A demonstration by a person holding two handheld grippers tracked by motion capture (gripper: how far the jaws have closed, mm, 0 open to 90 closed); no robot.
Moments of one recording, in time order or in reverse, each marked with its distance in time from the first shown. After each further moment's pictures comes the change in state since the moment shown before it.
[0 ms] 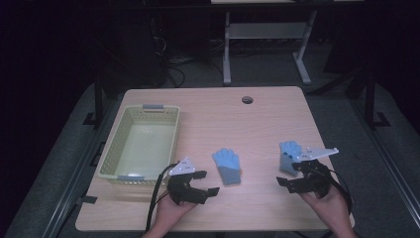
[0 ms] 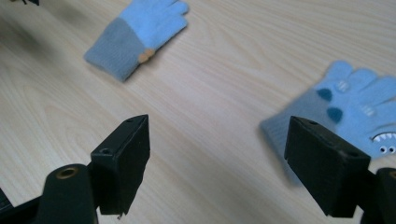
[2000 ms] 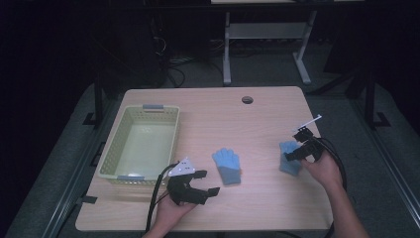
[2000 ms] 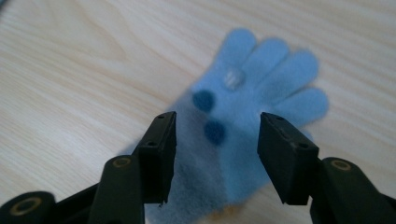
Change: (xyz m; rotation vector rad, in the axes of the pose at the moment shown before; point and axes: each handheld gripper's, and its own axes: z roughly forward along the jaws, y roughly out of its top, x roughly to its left) left arm -0.003 0.001 0.000 -0.015 0.001 0.017; right arm -0.091 0.042 0.063 0.329 -0.104 0.158
